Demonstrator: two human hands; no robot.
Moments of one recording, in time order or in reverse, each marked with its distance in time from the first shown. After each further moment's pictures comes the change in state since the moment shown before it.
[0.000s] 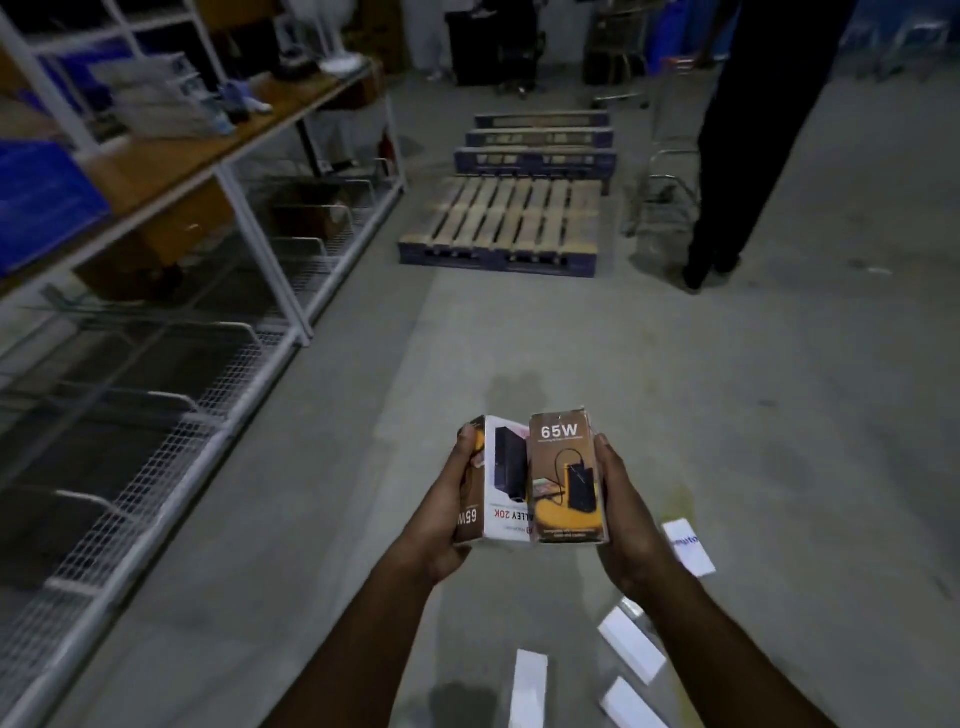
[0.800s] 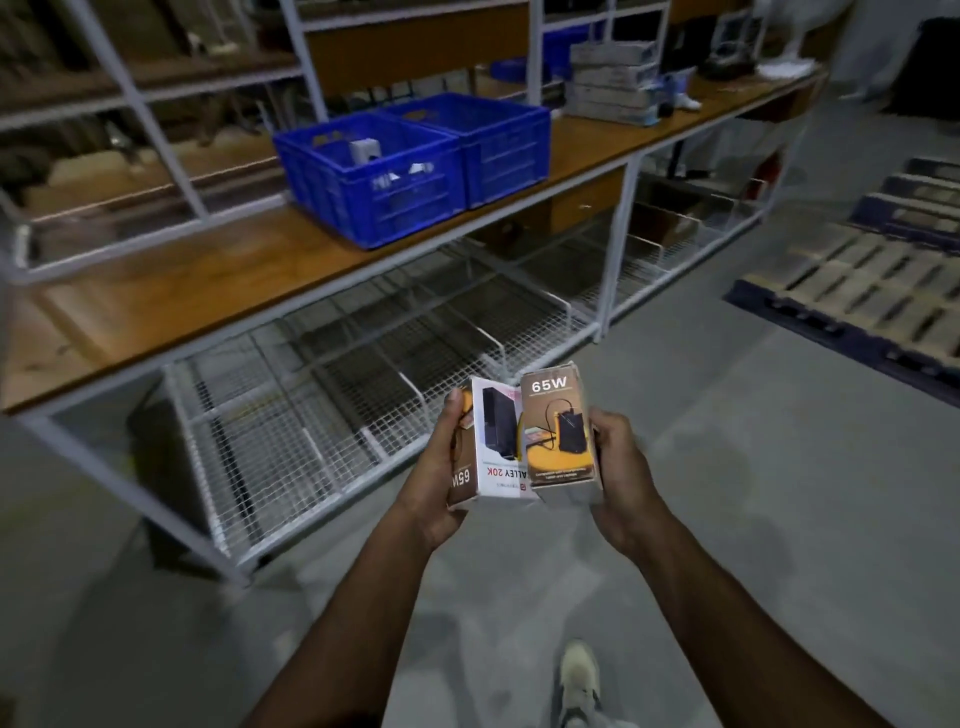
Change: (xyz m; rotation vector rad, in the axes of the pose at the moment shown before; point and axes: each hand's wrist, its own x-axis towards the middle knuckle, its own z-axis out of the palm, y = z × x) left_hand -0.169 0.110 -0.407 -0.371 0.560 0.430; right_hand 0.074 0.085 0.482 -0.236 -0.621 0.191
